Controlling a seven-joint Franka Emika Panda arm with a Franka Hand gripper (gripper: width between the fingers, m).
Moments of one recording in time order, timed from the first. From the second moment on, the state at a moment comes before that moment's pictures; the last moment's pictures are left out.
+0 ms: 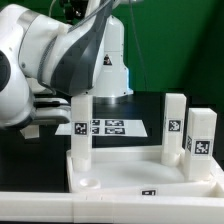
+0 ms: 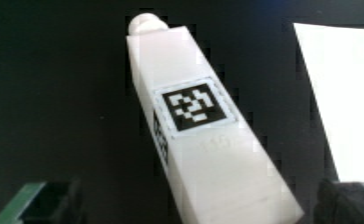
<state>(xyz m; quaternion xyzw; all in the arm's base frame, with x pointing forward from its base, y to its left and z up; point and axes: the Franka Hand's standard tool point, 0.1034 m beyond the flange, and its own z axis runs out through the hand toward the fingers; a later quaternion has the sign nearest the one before) 0.385 -0.200 0.019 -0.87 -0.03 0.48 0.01</state>
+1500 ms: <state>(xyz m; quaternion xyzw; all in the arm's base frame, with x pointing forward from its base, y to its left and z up) 0.386 -0.217 0.014 -0.88 -0.01 0.48 0.00</state>
